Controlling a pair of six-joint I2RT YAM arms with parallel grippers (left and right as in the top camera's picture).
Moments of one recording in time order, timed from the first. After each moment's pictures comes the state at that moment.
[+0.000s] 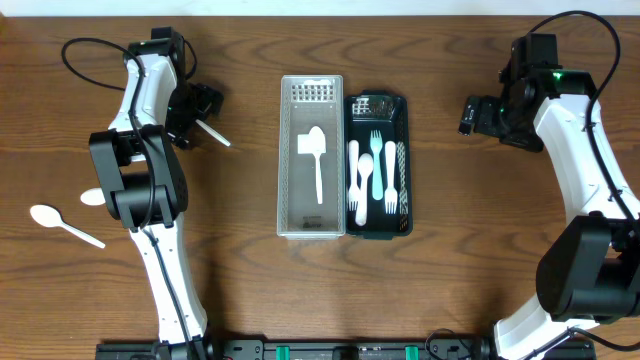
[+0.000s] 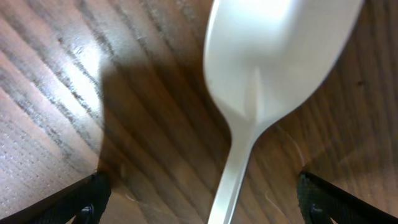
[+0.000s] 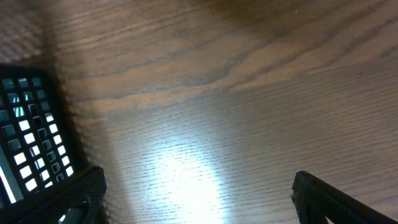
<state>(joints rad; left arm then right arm) 0.12 2.45 2.06 -1.19 0.06 -0.89 -0.04 1.81 1.52 -1.02 0.00 0.26</state>
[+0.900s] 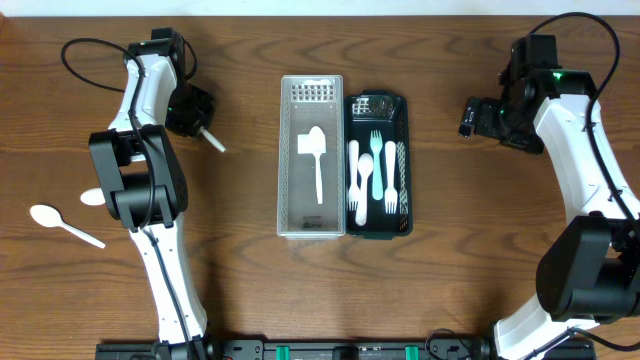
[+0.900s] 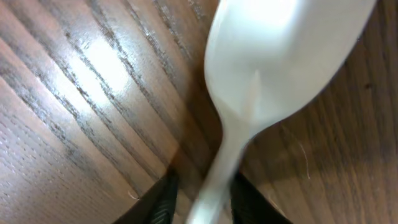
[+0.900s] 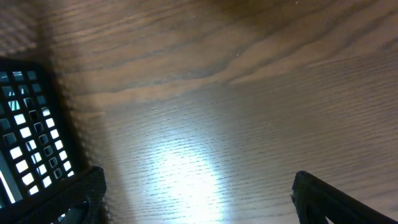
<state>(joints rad) 0.12 2.45 2.06 -1.19 0.06 -0.91 -0.04 1.81 1.52 -1.04 0.00 0.26</state>
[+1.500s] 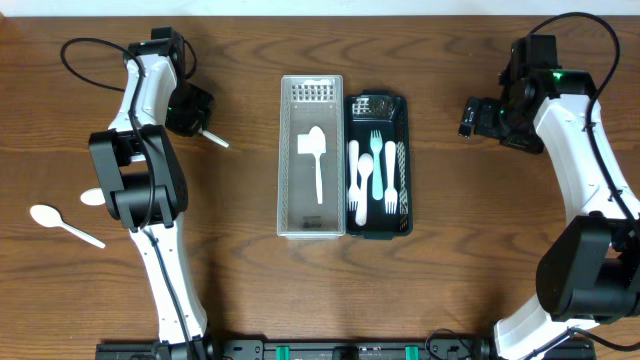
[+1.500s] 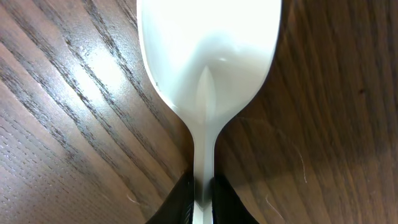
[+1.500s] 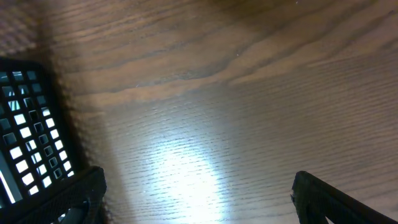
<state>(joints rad) 0.12 2.45 2.06 -1.18 0.05 -0.91 -0.04 1.81 1.52 -1.04 0.00 0.26</state>
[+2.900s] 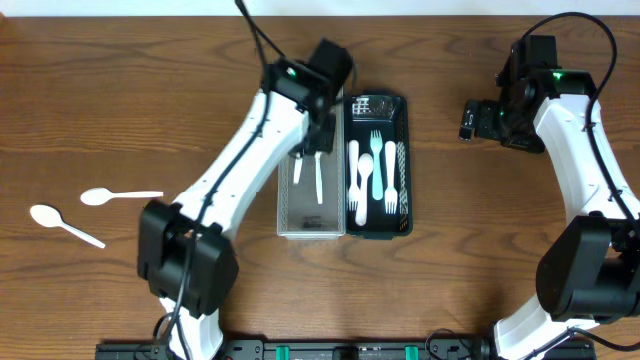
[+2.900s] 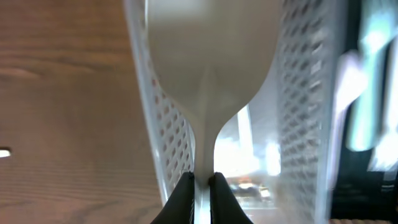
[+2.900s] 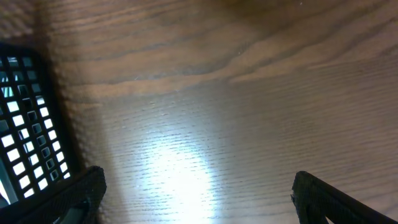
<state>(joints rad) -0.53 1.95 1.78 -1.27 -0.15 -0.38 -0.04 1.81 1.52 -1.05 0.00 0.20</state>
